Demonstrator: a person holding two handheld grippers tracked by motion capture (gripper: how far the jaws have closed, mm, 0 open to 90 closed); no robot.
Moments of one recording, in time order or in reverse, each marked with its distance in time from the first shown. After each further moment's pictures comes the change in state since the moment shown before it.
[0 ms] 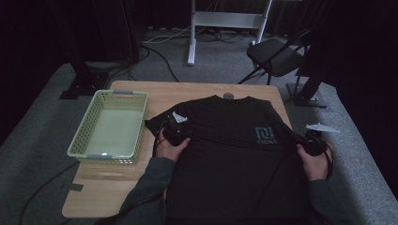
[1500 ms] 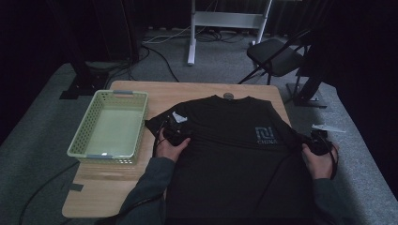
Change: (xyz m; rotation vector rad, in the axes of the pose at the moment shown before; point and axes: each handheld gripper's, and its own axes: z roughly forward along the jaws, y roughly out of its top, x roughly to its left) left arm 0.000 0.000 0.000 0.001 -0.004 -0.001; right arm -0.024 -0.005 0.003 0.017 -0.039 0.051
